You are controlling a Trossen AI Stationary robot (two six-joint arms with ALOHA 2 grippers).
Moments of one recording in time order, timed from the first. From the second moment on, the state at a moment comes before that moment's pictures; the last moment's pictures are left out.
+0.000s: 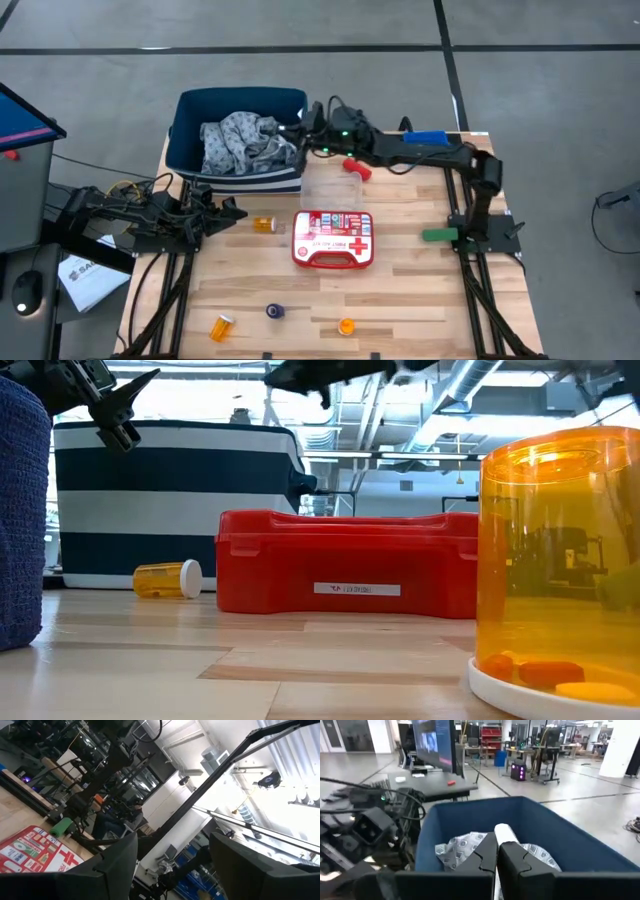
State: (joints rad) left arm -0.17 0.22 0.01 0.59 -0.05 -0.82; right arm -0.25 1.87 1.65 0.17 0.02 -0.01
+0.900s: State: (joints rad) left arm -0.17 0.22 0.01 0.60 -0.03 -0.82; right arm -0.27 2.05 1.85 0.11 0.00 0.05
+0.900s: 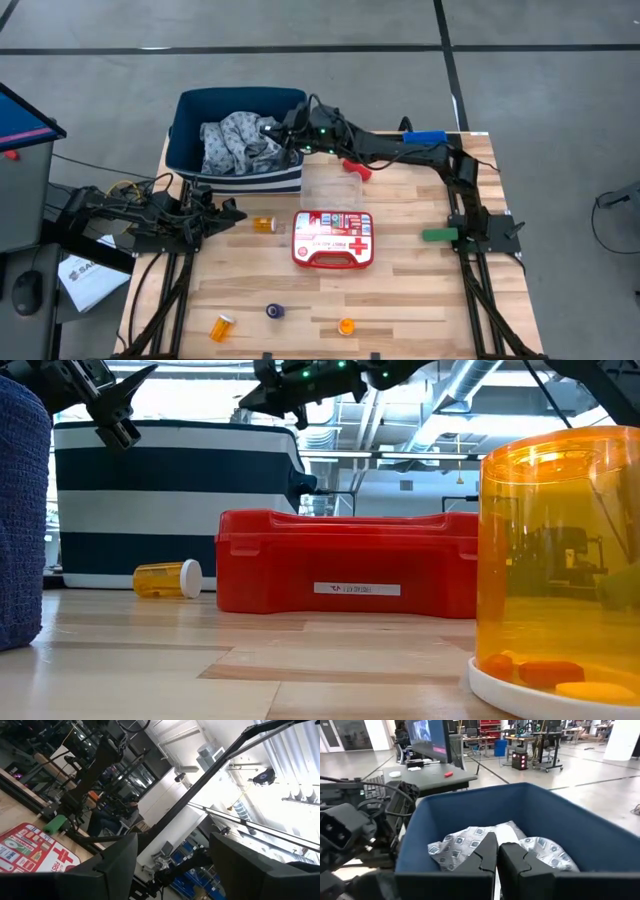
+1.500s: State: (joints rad) left arm -0.17 0.22 0.01 0.60 0.00 -0.82; right arm -0.28 2.05 1.84 0.11 0.00 0.13
